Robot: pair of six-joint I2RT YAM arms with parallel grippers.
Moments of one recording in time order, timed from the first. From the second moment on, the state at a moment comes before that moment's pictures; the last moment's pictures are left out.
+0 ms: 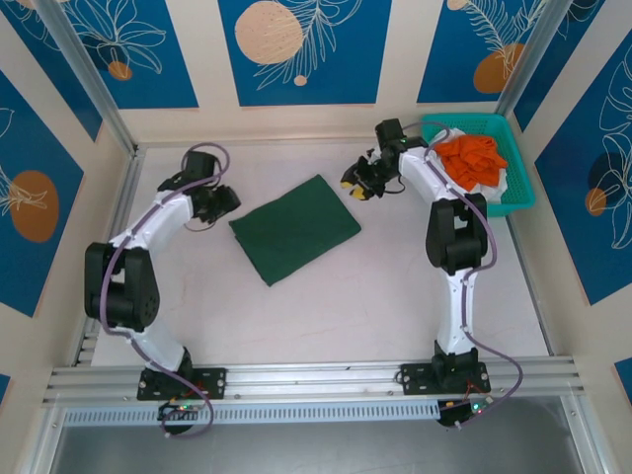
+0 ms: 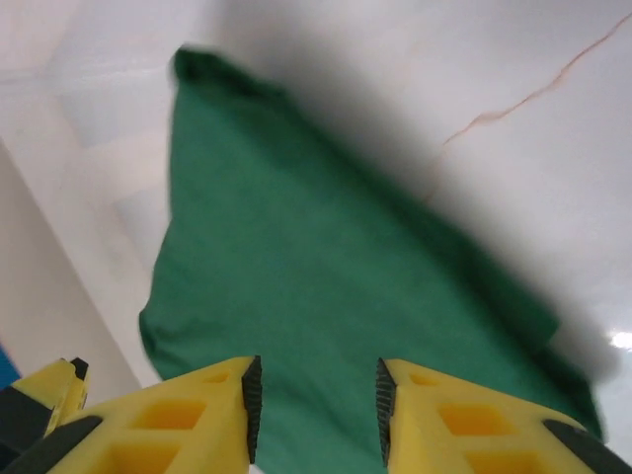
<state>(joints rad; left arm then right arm) -0.22 1.67 1.31 -0.63 0.07 -0.66 0.24 2.17 1.89 -0.90 -0.59 0.73</state>
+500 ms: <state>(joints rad) -0.46 1.77 1.03 -0.39 0.26 -0.84 0.33 2.17 1.57 -0.77 -0.58 0.76</state>
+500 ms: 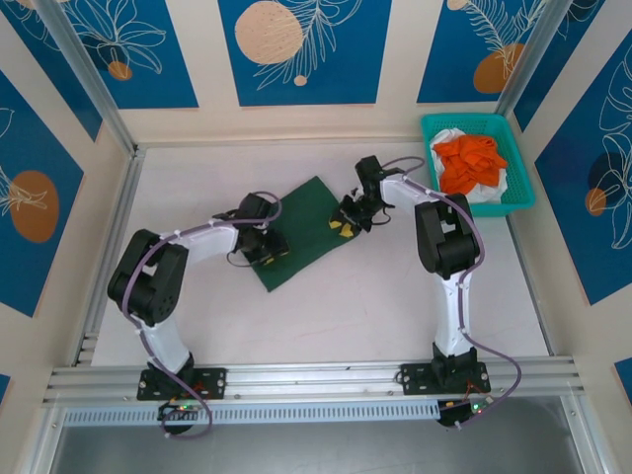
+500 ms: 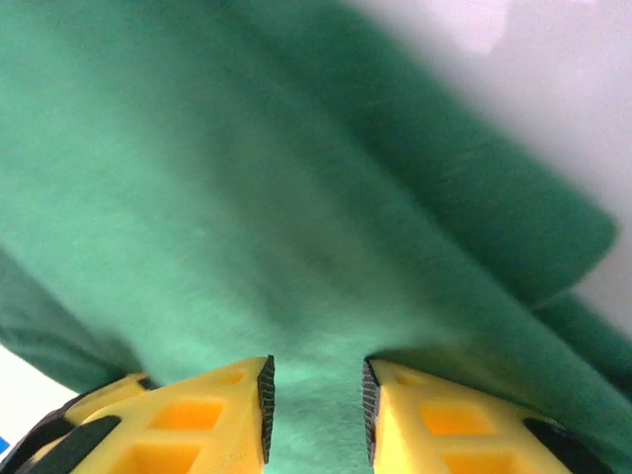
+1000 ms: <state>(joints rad) -0.41 1.49 0.71 -0.31 0.27 -0.77 0.48 1.76 0.95 -0.48 -0.58 1.07</state>
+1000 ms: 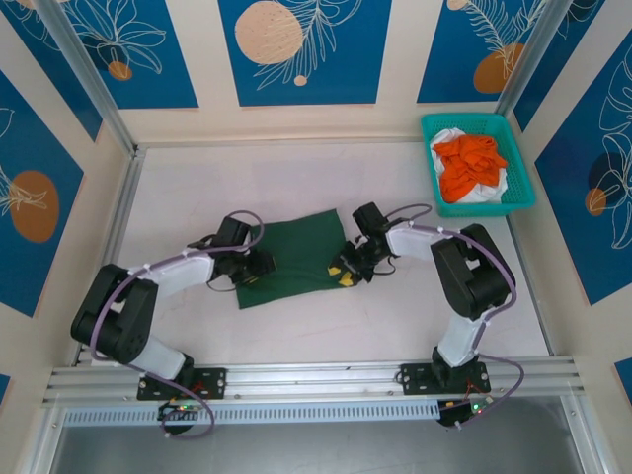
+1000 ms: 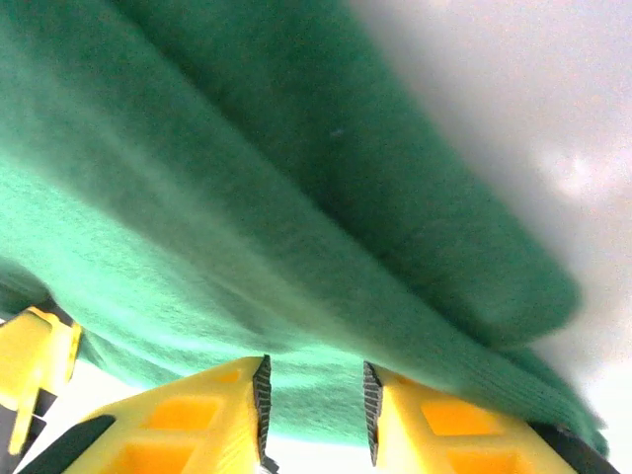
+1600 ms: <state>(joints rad) -0.17 1.58 1.11 -0.56 0.37 -0.60 0.51 1.86 1.42 -0.57 -0.46 1.00</state>
